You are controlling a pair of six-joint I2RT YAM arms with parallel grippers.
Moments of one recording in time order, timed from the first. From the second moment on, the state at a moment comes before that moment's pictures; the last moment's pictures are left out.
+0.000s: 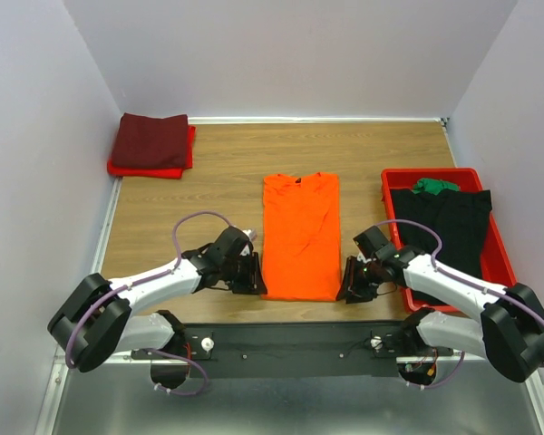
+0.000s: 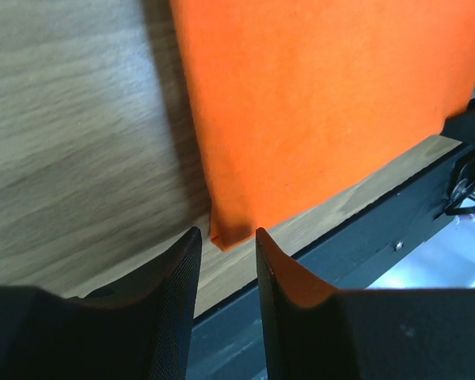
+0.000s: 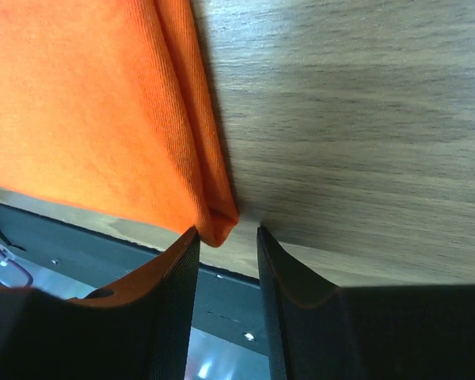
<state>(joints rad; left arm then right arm) -0.74 1.21 0.48 -0.25 0.31 -0.78 0.58 1.15 0.47 -0.57 -0.26 0.79</state>
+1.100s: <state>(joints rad) -0.76 1.29 0.48 -0.17 0.31 -0.81 0.58 1.14 0.47 -0.50 -0.19 0.86</state>
